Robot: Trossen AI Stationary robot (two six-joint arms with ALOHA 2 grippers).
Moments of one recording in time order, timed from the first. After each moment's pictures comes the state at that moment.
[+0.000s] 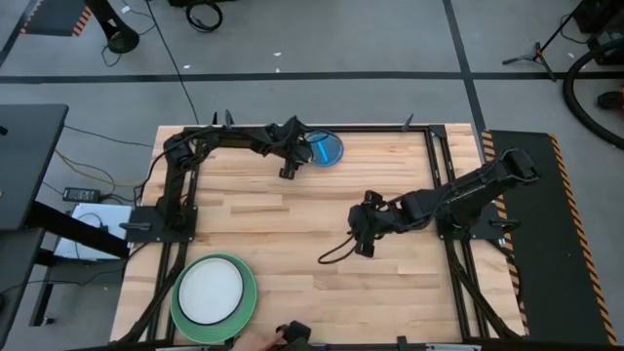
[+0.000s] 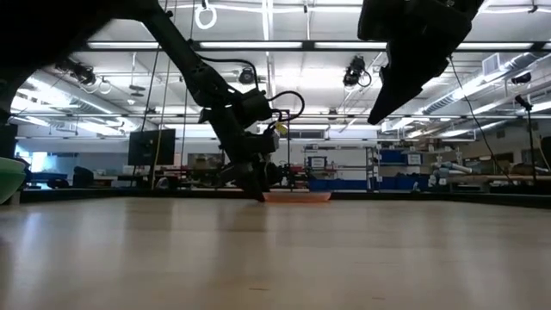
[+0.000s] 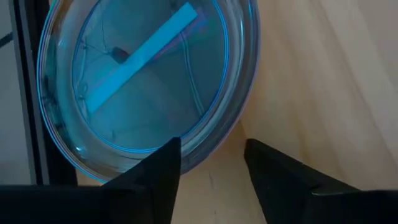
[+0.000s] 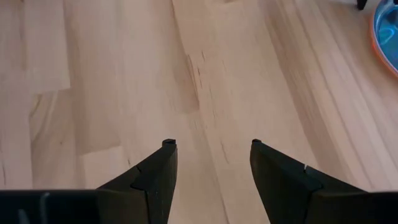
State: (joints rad) left arm 0.55 2.07 1.26 -0.20 0.06 0.90; right arm 0.29 1.44 0.95 -0.53 0.33 0.42
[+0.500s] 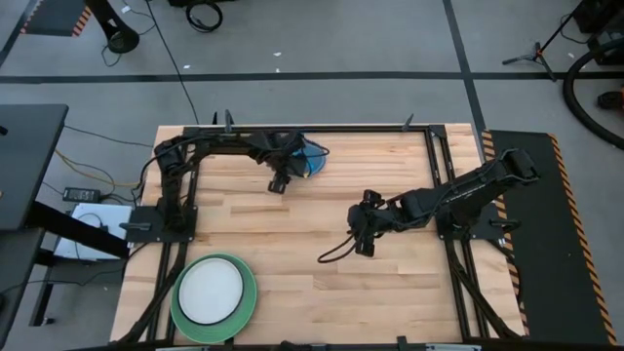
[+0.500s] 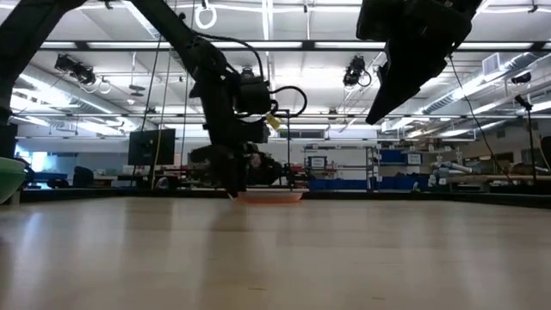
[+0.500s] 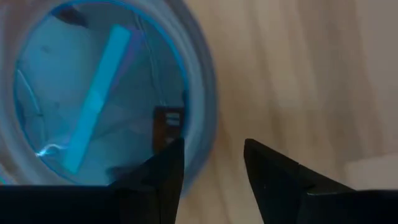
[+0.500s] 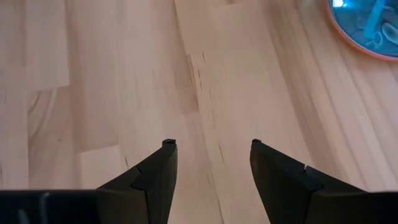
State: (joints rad) left arm 0.46 1.95 1.25 -0.53 0.01 0.77; right arm 0.27 1.44 0.95 -0.52 0.32 0.39
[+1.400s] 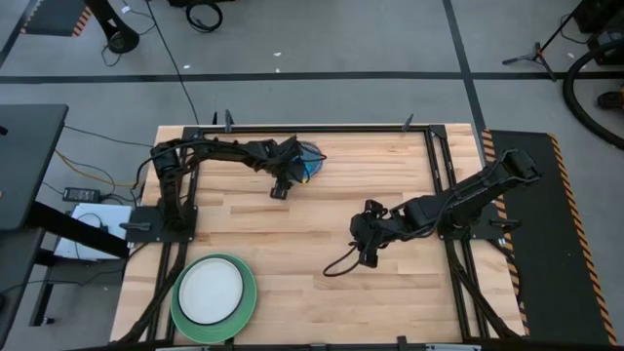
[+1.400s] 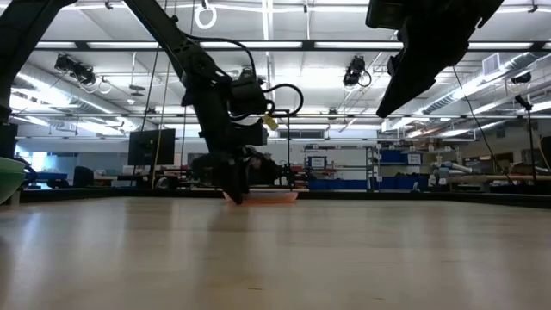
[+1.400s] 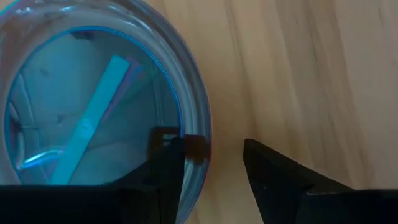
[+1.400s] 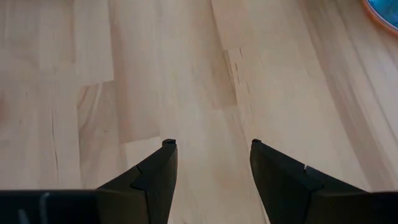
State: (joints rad) left arm 0.42 1.93 1.12 -0.34 0.04 0.68; right arm 0.36 1.44 0.95 -0.51 0.29 0.48
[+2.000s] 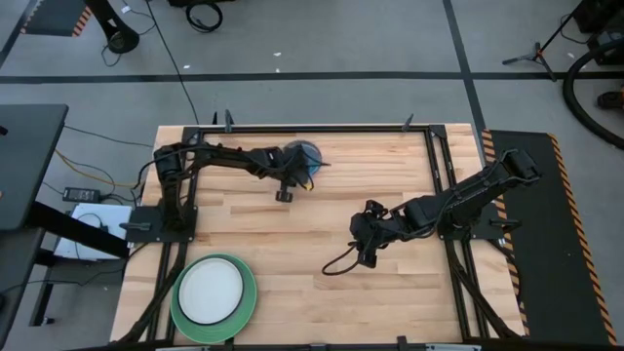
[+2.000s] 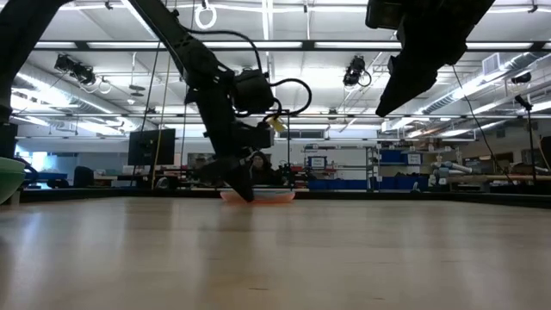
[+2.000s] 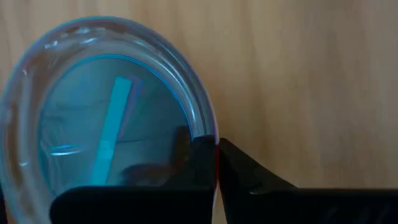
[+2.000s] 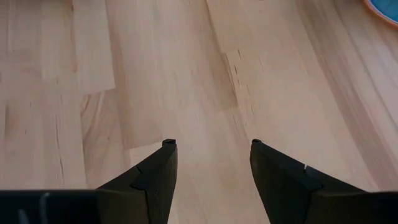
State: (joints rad) left arm 0.34 1.93 1.12 -0.28 -0.10 0.61; right arm 0.36 1.44 0.95 -0.50 0.30 0.52
